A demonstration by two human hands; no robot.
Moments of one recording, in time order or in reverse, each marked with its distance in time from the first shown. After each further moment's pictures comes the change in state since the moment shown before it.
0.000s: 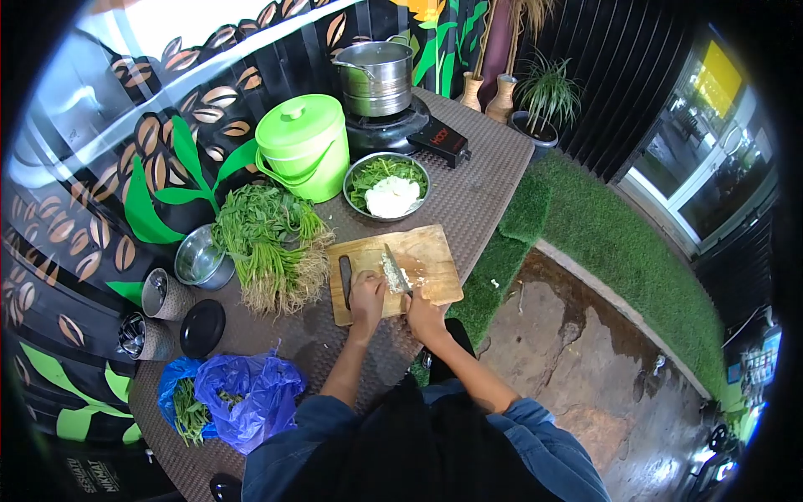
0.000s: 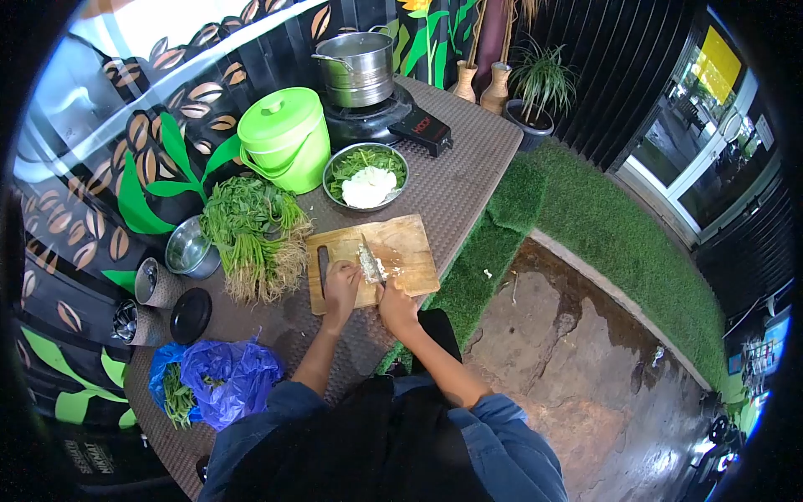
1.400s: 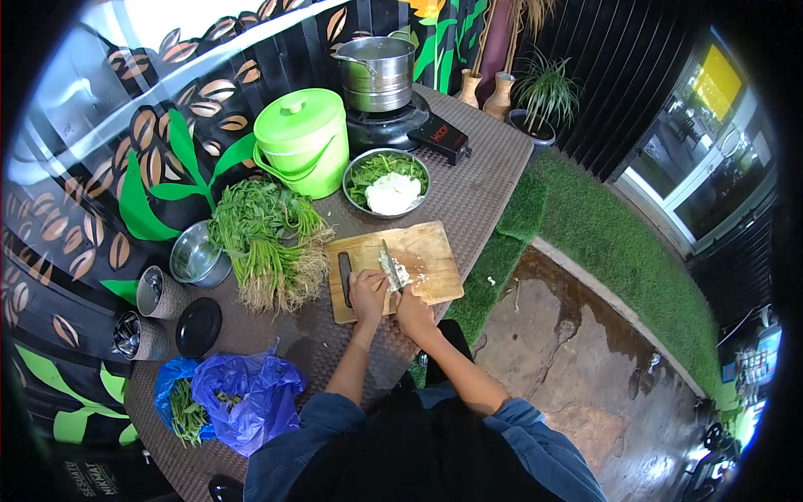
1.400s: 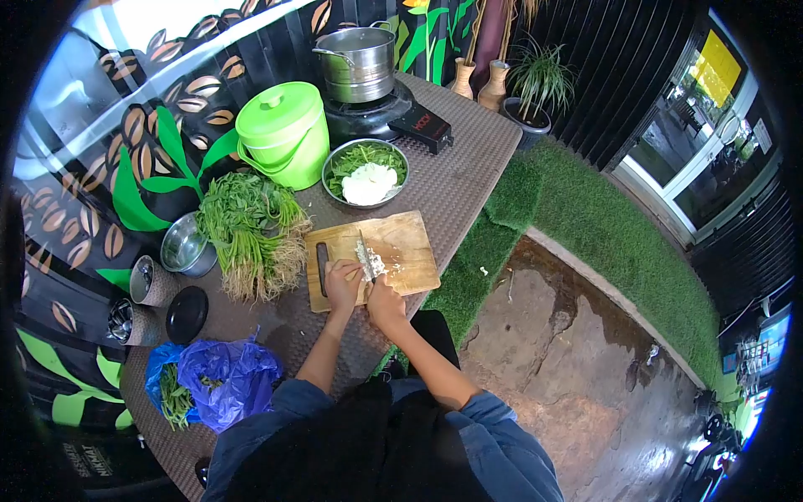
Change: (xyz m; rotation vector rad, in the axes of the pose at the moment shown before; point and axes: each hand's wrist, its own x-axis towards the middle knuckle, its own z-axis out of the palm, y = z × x) left_hand -0.001 -0.008 0.012 -0.054 0.082 -0.130; right_hand 0.006 -0.023 0.013 0.054 -0.123 0.086
